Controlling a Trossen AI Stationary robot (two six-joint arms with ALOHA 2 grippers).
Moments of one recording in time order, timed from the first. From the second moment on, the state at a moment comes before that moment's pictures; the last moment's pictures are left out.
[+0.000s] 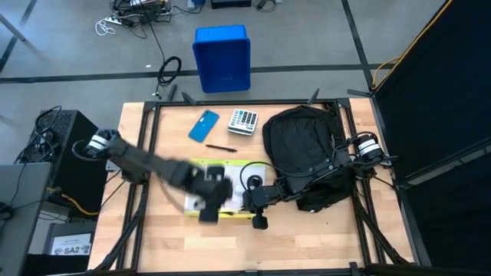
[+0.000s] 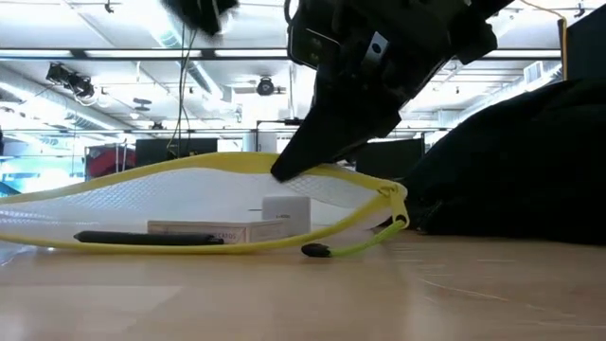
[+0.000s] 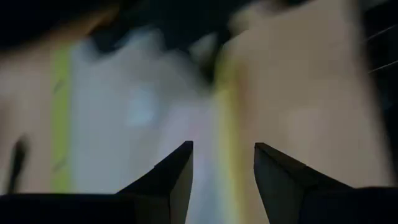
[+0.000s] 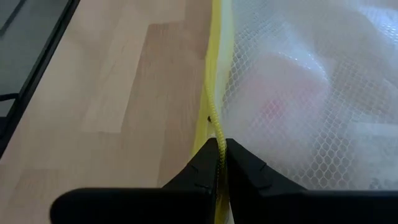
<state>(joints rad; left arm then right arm) -0.46 1.58 1.38 -0.80 -0.17 -0.28 0.31 1.93 1.13 0.10 0.06 0.27</state>
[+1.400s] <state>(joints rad) -0.66 1.92 1.22 -0.76 -0.43 -0.58 0.38 1.93 1.13 0.19 0.05 0.30</state>
